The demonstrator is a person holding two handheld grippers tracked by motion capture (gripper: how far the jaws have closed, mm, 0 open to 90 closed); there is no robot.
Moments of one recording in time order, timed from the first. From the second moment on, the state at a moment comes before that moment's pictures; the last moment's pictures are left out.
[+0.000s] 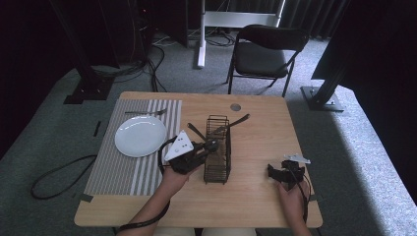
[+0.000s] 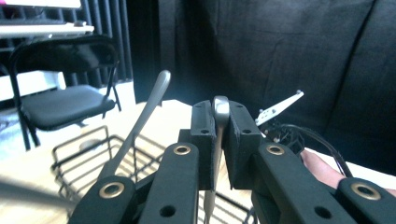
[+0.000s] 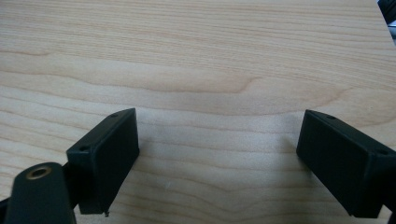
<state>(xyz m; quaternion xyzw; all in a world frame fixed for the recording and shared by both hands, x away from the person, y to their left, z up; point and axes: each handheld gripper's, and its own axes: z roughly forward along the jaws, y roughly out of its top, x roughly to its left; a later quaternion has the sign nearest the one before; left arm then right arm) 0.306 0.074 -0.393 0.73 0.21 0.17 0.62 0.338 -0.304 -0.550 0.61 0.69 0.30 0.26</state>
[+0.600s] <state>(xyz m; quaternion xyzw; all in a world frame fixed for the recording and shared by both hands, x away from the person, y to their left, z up) 0.335 0.045 -0.399 0.71 0.18 0.16 0.66 0.338 -0.304 -0.550 0.61 0.69 0.30 0.26</state>
